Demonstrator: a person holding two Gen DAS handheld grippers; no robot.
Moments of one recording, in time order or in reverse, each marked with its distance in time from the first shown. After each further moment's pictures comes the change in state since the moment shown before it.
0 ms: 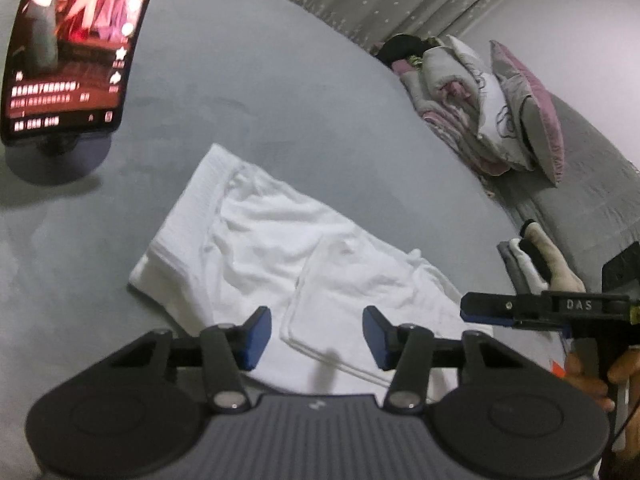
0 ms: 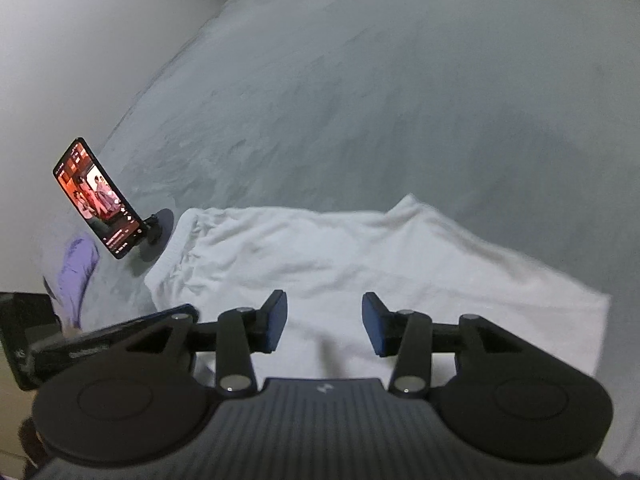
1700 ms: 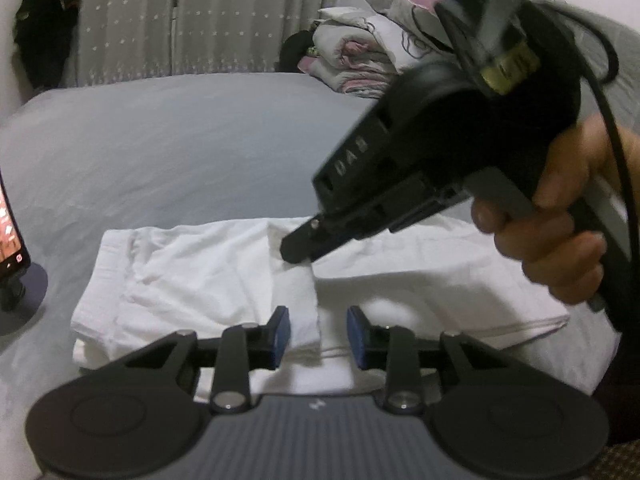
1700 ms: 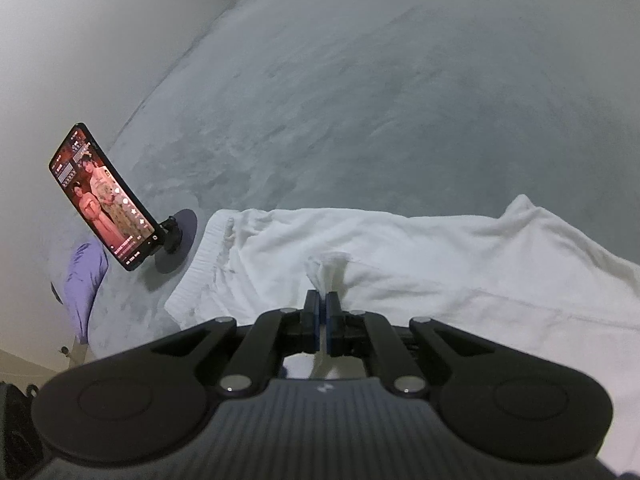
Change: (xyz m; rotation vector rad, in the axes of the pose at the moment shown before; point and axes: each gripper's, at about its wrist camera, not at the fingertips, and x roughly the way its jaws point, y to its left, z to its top) left arm 0.010 -0.073 -0.050 0.620 -0.096 0.108; right arm 0.057 0.046 0.006 0.000 -0.001 0.024
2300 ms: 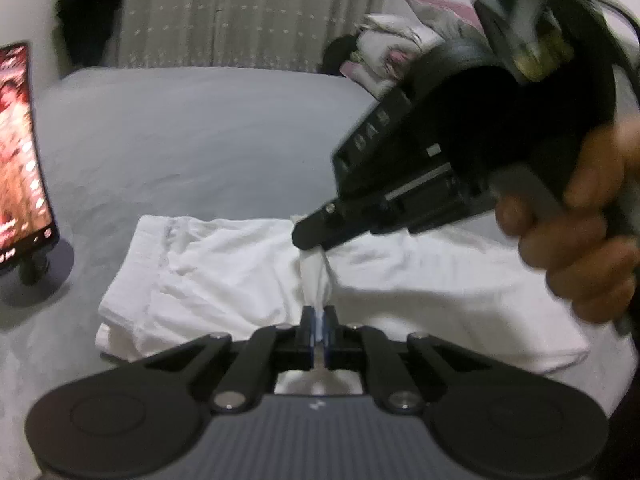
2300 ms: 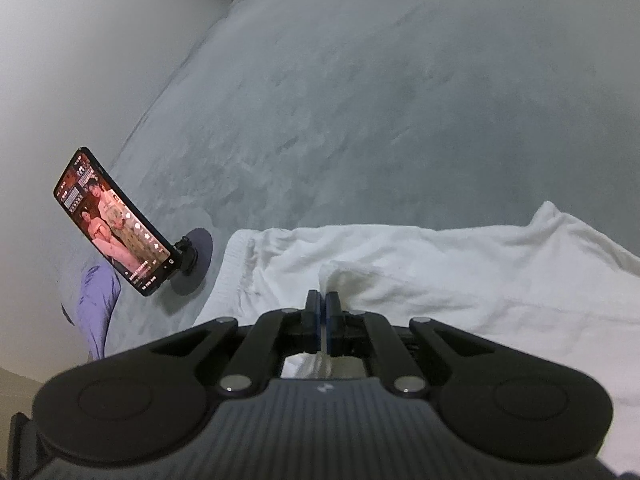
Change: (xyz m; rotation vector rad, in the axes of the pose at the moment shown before) left arm -0.004 0.024 0.005 -0.180 -0.024 0.055; right arm 0.005 0.016 0.012 0.056 -0.015 0.016
